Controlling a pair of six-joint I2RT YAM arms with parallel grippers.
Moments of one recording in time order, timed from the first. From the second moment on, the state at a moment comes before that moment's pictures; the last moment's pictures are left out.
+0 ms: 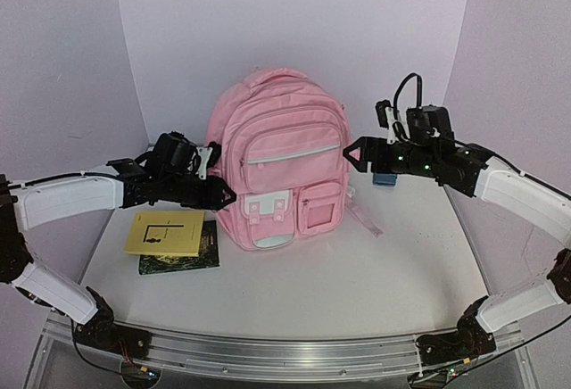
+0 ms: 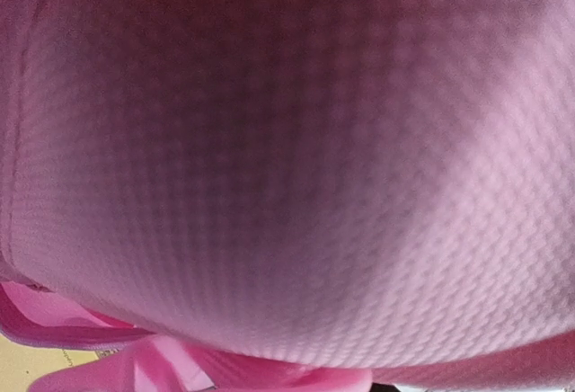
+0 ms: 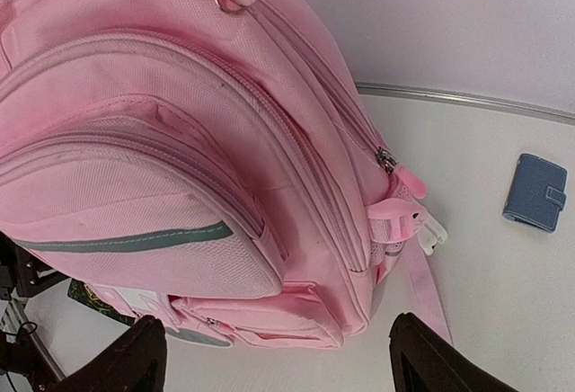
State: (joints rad) left arm -0.69 1.38 1.00 -0.30 0.15 -0.47; right arm 0.61 1.32 1.16 -0.30 -0.01 0.36
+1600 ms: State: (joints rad) left arm -0.78 1.31 0.87 -0.20 -0.02 -0.44; right arm 0.61 1.31 1.16 -0.30 -0.01 0.36
